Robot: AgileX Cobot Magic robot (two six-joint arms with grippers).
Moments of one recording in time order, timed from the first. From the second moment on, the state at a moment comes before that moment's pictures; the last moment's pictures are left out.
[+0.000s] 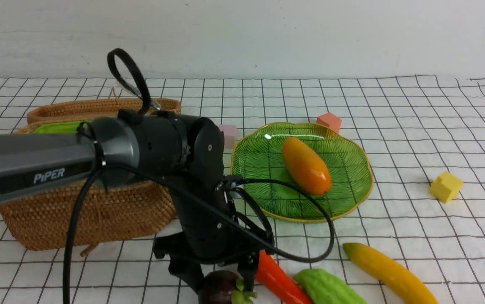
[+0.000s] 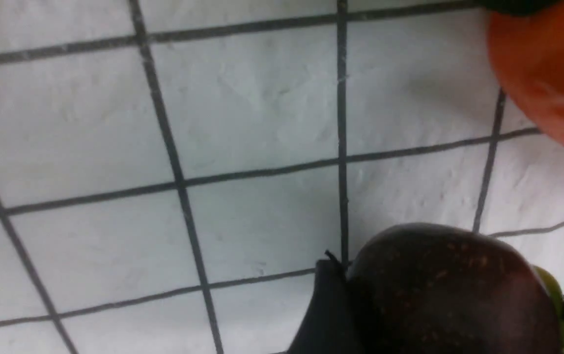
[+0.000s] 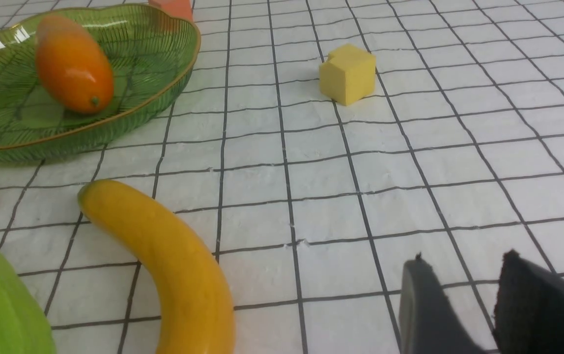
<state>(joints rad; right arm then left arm) -0.02 -0.01 0.01 -0.02 0.38 0.09 -0.61 1.89 -1.36 -0.23 1.04 -0.42</state>
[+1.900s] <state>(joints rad) -0.02 -0.01 0.01 -0.02 0.38 0.09 -0.65 1.96 -1.67 -0.09 1.20 -0.97</state>
